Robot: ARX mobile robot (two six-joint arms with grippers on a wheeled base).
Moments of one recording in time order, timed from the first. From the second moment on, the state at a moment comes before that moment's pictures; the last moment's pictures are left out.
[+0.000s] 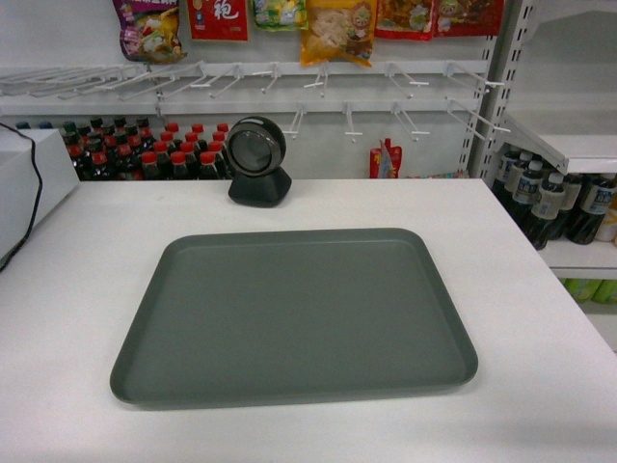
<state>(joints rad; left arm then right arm) -0.10 1.26 0.15 1.08 -0.10 -0.02 0.06 1.60 0.25 1.28 0.07 0.00</state>
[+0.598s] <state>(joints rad) 0.00 0.74 0.02 0.71 0.00 -0.02 0.00 0.96 0.05 0.89 0.00 0.00</state>
